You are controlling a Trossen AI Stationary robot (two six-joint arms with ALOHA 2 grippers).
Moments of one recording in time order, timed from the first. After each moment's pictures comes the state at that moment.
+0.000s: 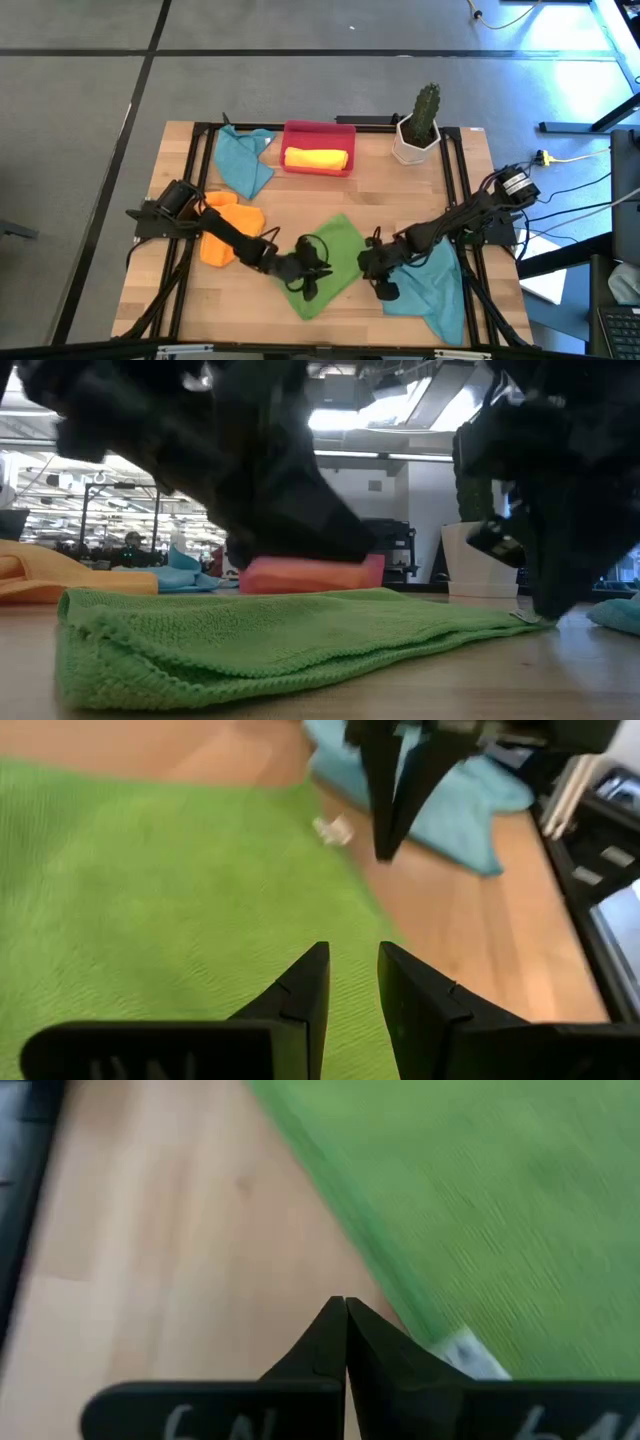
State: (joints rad) left arm -0.44 1.97 0.89 0.58 -0.41 -0.66; right arm 0.43 1.67 0.76 -0.07 -0.08 0.40
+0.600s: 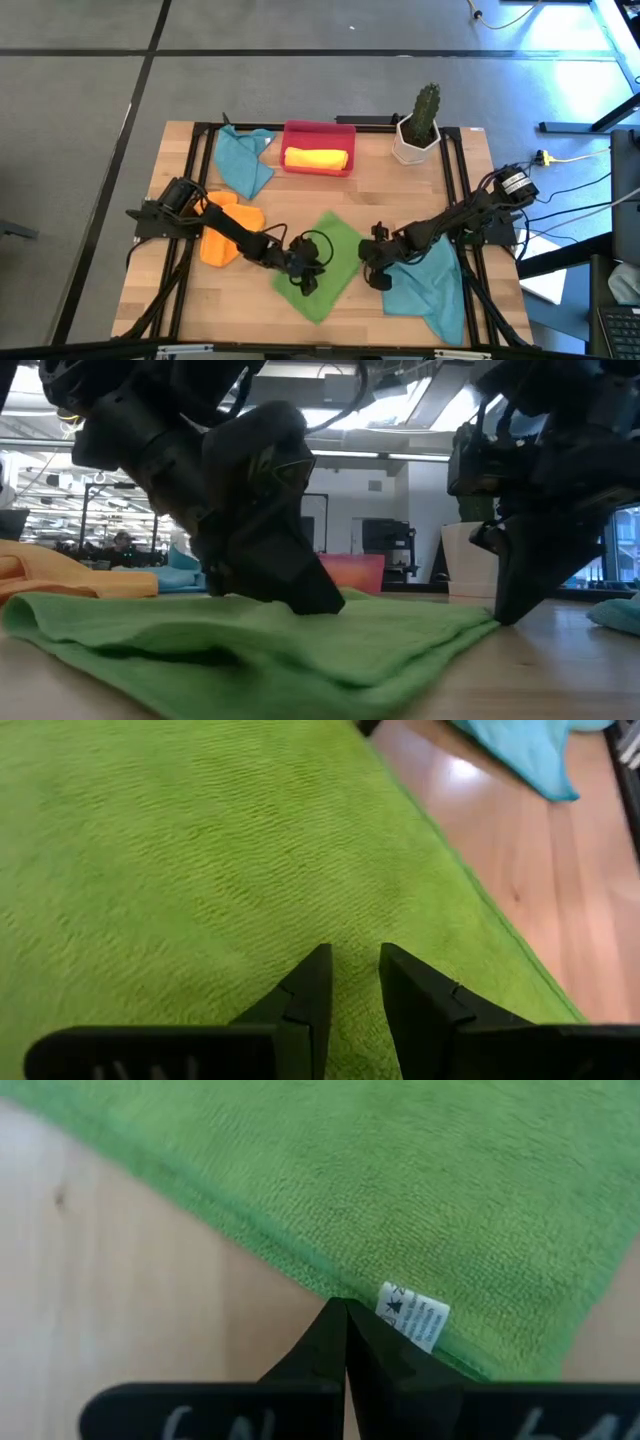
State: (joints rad) left arm -0.40 1.97 0.90 0.38 -0.28 -0.78; right arm 0.39 1.68 0.76 -0.18 0.12 0.49
